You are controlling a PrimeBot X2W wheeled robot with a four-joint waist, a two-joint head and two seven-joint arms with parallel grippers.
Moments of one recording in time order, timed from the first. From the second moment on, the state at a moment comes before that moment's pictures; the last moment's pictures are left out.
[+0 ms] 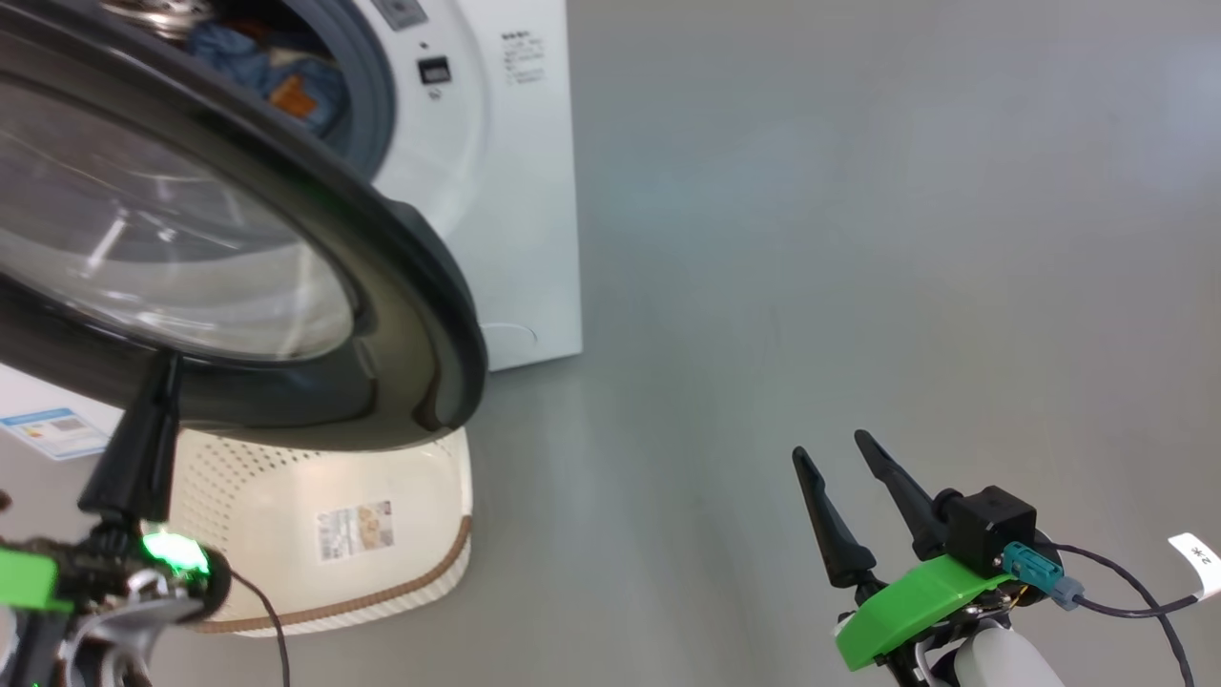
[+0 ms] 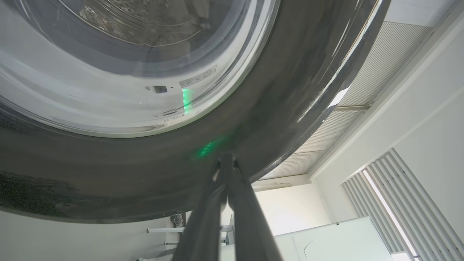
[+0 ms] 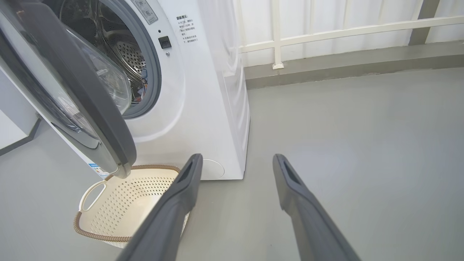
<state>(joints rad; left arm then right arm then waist) -0.24 0.03 0.28 0.05 -1.74 -0.12 0.59 -0.20 -0.06 0.16 0.34 0.25 0.12 -0.25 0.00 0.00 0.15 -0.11</state>
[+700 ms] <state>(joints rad) 0.02 0.03 0.21 -0.10 -1.81 -0.12 0.30 -0.16 -0.06 0.18 0.35 0.26 0.12 -0.25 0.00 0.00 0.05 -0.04</state>
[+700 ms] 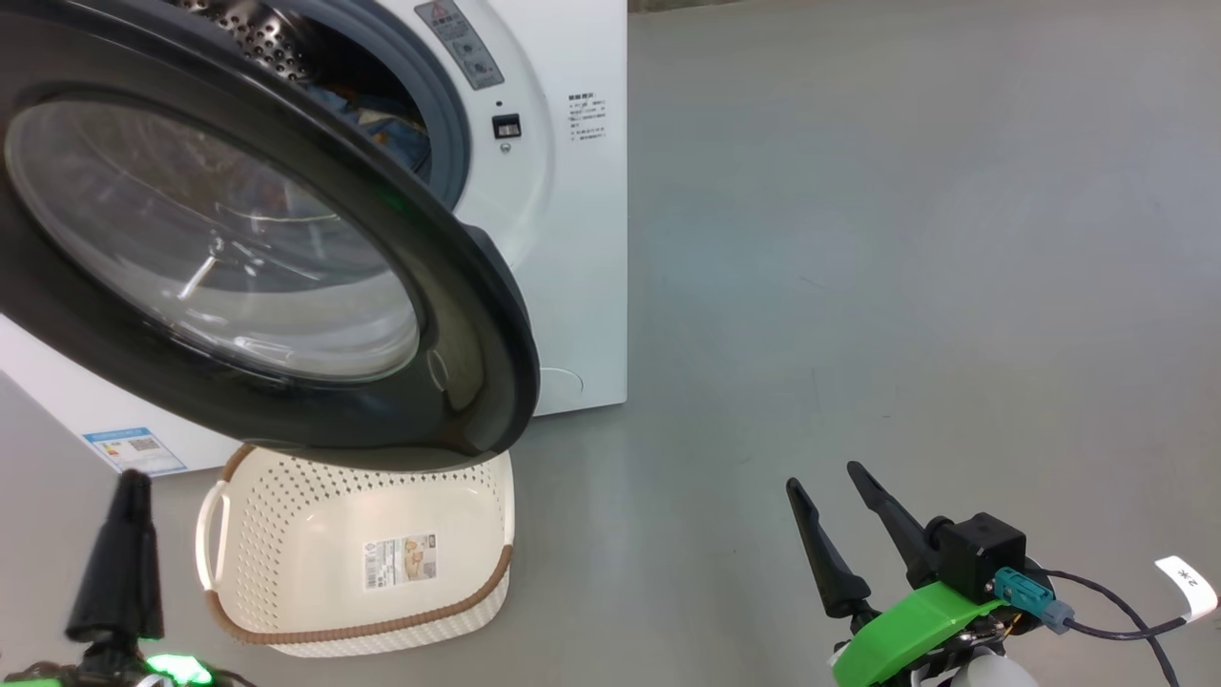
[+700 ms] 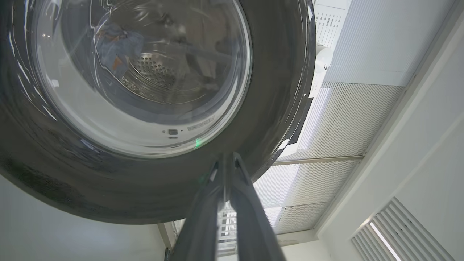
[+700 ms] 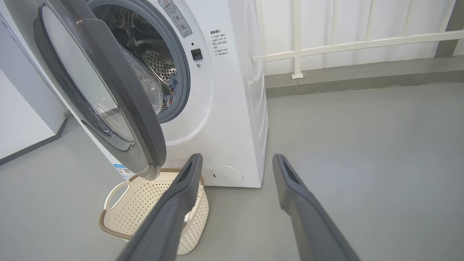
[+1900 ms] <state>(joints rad) 0.10 0.14 0.07 -0.03 -0.73 -0.13 -0.25 -0.16 -0.06 0.18 0.34 0.29 0.12 -0.25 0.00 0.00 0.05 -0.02</state>
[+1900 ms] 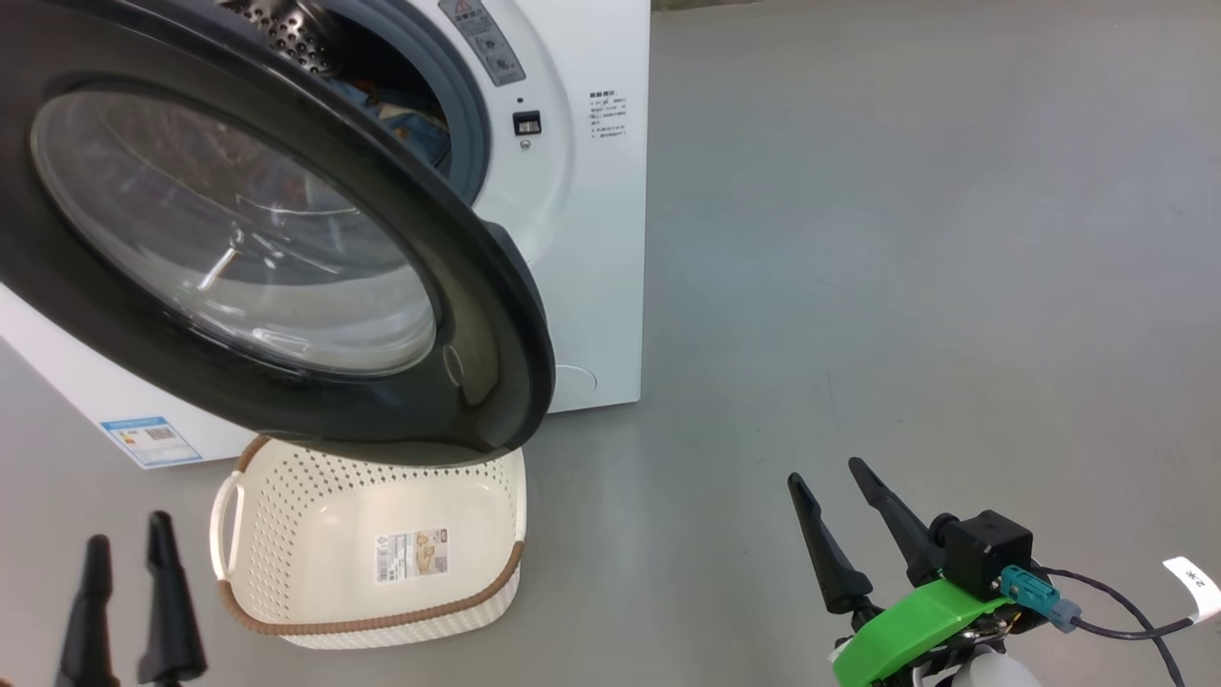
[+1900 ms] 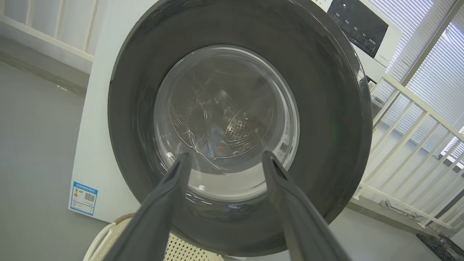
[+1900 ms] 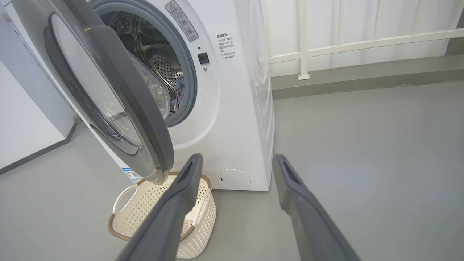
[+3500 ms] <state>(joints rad) 0.15 0.04 0.16 0.06 -0.19 -0.10 -0.25 -0.16 -0.06 0.18 0.35 0.29 0.12 -0.25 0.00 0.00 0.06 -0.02</state>
